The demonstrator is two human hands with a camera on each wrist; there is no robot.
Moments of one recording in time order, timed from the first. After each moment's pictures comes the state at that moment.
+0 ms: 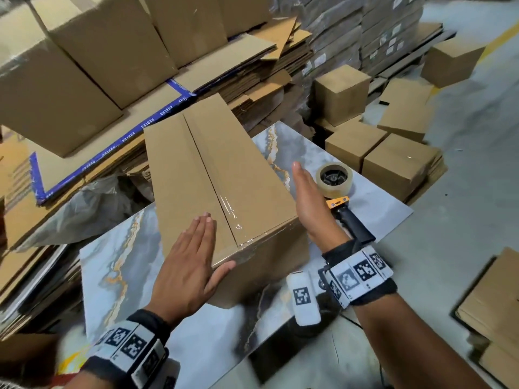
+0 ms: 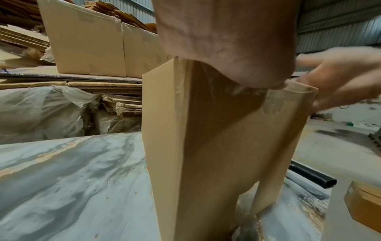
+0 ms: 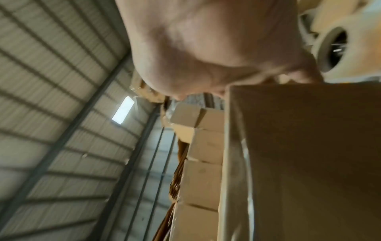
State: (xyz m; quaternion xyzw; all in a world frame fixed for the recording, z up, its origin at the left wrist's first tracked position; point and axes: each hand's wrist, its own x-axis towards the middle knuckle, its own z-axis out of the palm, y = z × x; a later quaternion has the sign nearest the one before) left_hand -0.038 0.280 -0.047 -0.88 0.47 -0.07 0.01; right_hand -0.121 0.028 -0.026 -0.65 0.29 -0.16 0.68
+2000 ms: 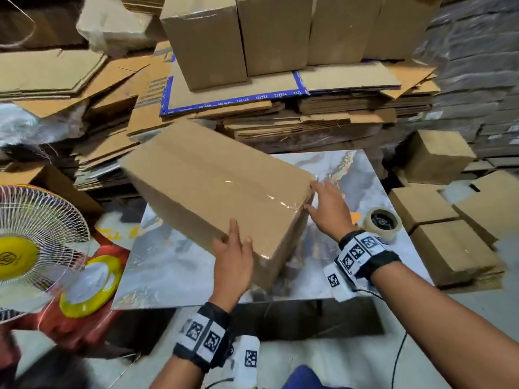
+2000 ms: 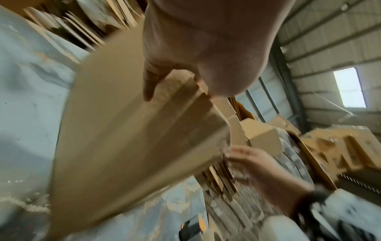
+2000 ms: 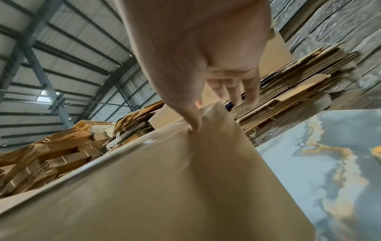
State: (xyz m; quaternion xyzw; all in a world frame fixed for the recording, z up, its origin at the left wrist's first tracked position) left_hand -0.168 0.268 -0.049 -0.91 -0.05 0.03 -0.41; right_hand -0.077 0.030 -0.040 -0.96 0.05 -0.03 0.26
